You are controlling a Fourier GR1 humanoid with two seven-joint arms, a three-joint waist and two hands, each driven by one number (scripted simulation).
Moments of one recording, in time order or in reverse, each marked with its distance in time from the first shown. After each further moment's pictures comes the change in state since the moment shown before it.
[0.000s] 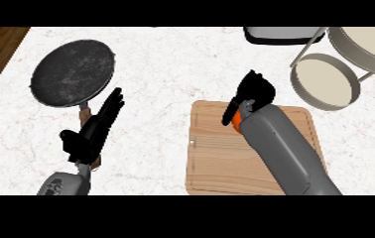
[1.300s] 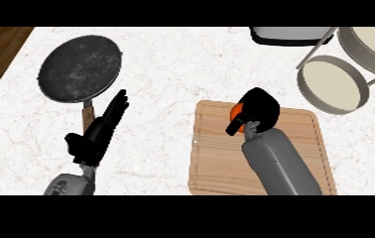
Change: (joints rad) left arm 0.010 -0.044 0.016 0.002 -0.046 -0.034 -0.016; right arm 0.208 0.088 -0.084 -0.149 0.256 -0.045 -0.124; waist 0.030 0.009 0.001
